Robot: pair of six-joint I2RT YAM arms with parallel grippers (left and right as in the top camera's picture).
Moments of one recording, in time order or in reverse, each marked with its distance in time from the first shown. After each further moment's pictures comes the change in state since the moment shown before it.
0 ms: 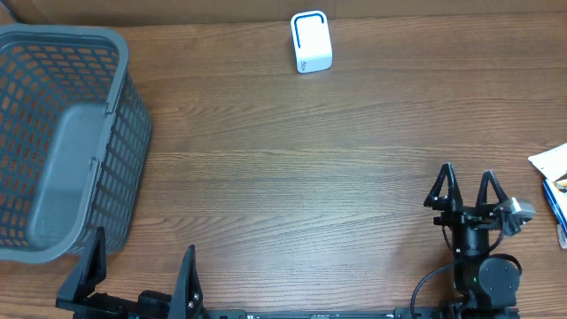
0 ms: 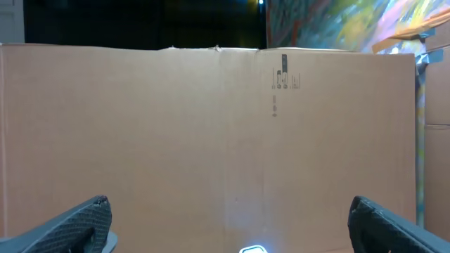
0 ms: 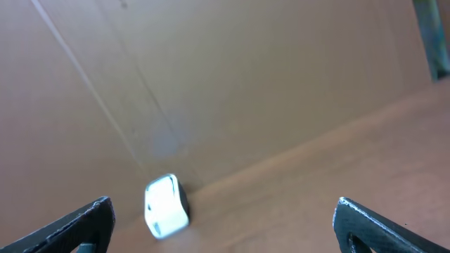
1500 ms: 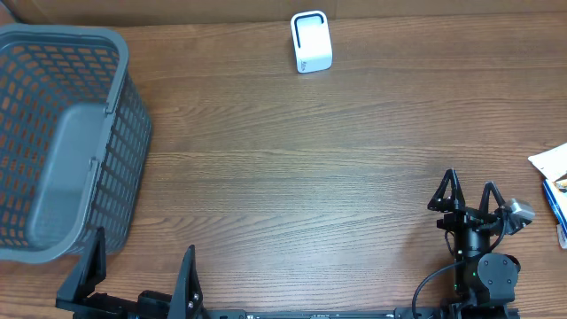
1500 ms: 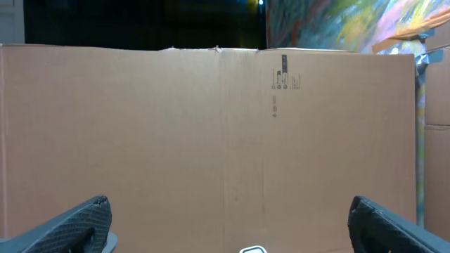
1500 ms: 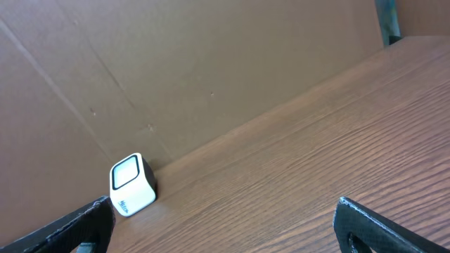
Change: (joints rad) left arm 0.000 0.000 0.000 0.002 0.000 0.000; right arm -0.064 -0.074 0.000 -0.185 0.004 0.026
